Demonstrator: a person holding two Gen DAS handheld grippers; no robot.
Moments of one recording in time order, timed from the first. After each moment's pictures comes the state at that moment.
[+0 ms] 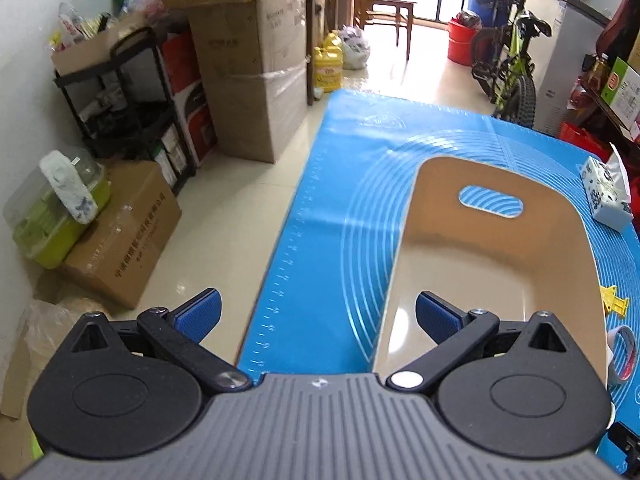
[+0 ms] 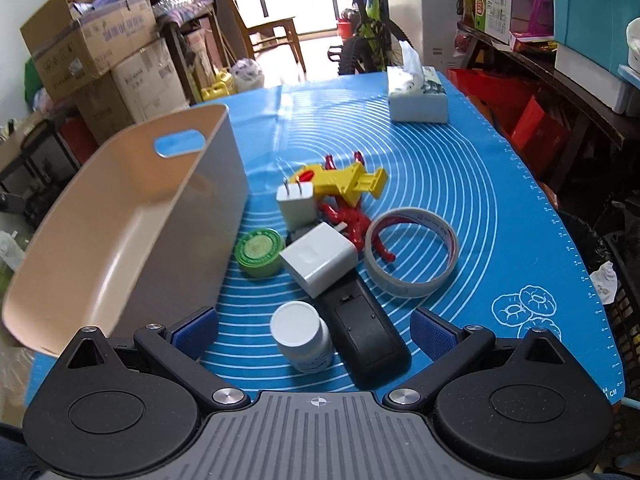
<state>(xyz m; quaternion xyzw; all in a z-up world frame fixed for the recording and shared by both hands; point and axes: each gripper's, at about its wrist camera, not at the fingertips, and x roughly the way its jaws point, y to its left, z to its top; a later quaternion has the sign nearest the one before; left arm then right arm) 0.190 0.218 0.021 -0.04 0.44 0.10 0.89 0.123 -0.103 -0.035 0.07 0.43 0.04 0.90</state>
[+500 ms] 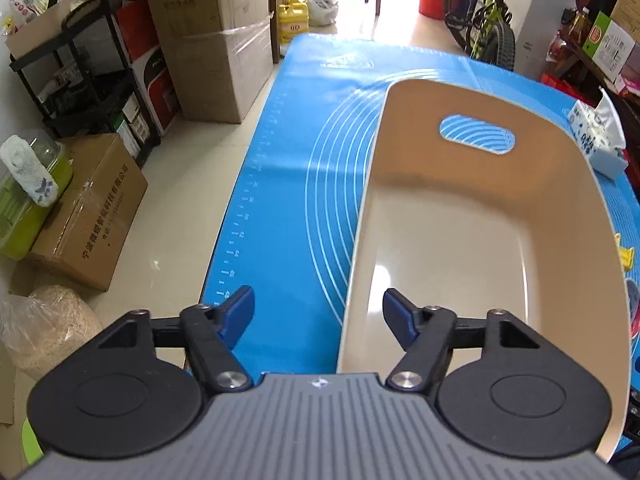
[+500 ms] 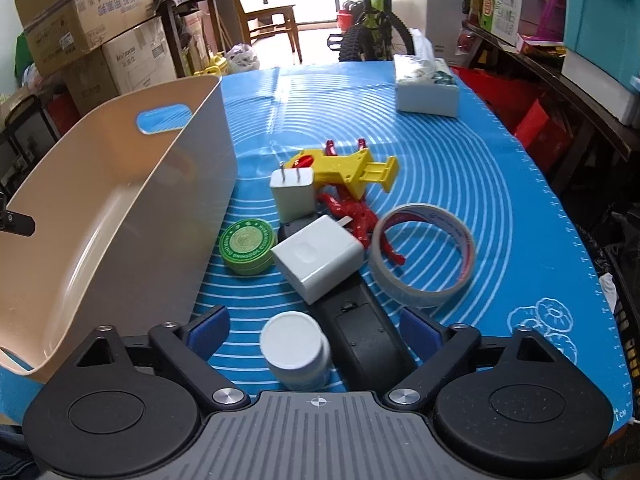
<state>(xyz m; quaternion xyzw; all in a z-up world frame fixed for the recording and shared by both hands) 0.201 0.206 -0.020 -0.03 0.50 0.06 0.86 0.150 -0.086 -0.060 0.04 0.44 0.03 0.90</state>
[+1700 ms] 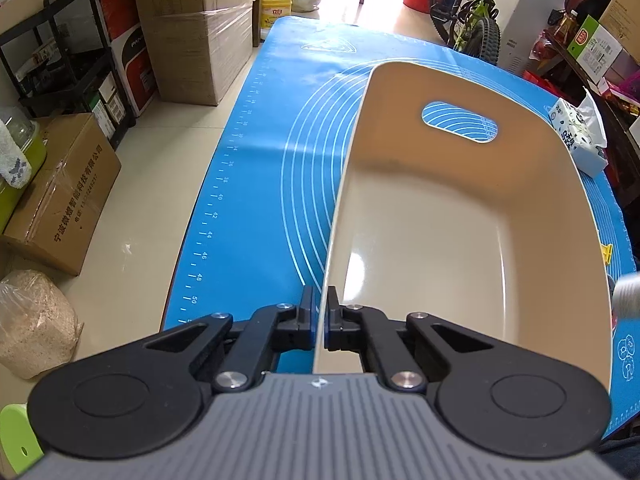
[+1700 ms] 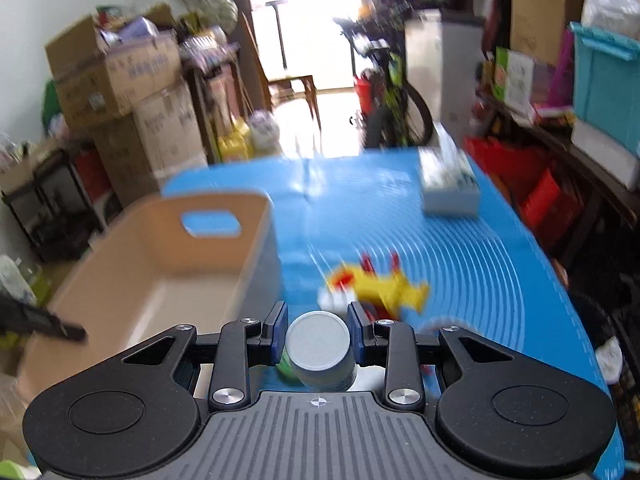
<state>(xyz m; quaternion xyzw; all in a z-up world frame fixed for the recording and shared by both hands) 0.204 0.206 -0.026 -0.07 0.51 0.02 0.86 0.166 -0.063 0.016 0.05 0.33 0.06 0.94</state>
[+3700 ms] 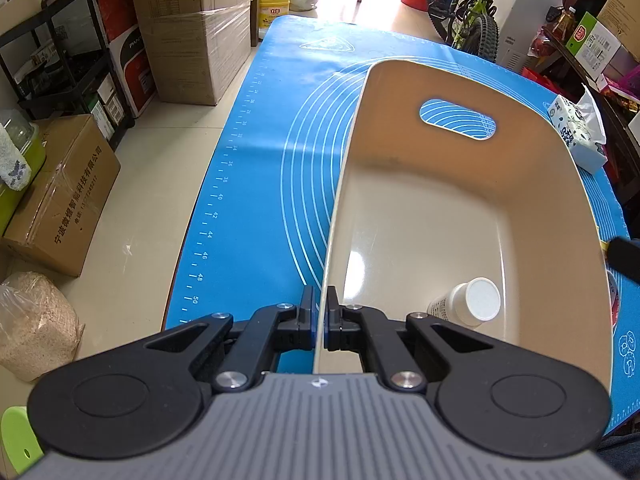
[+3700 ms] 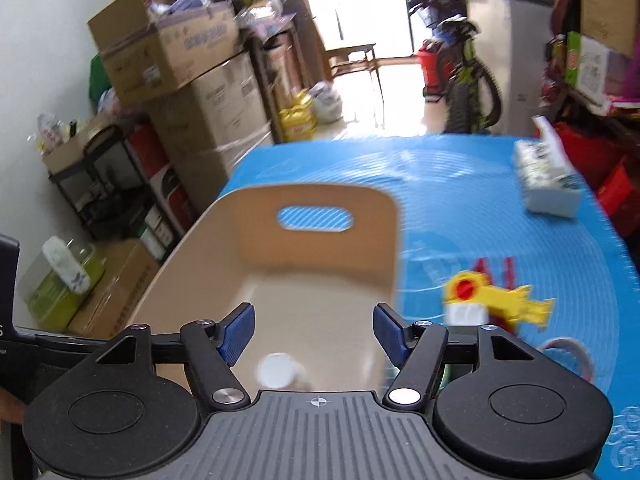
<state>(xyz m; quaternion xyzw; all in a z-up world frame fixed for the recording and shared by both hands) 0.203 0.205 -0.027 -0.06 0.51 0.02 0.86 0.204 0.003 0.018 0.06 0.38 0.13 0.91</state>
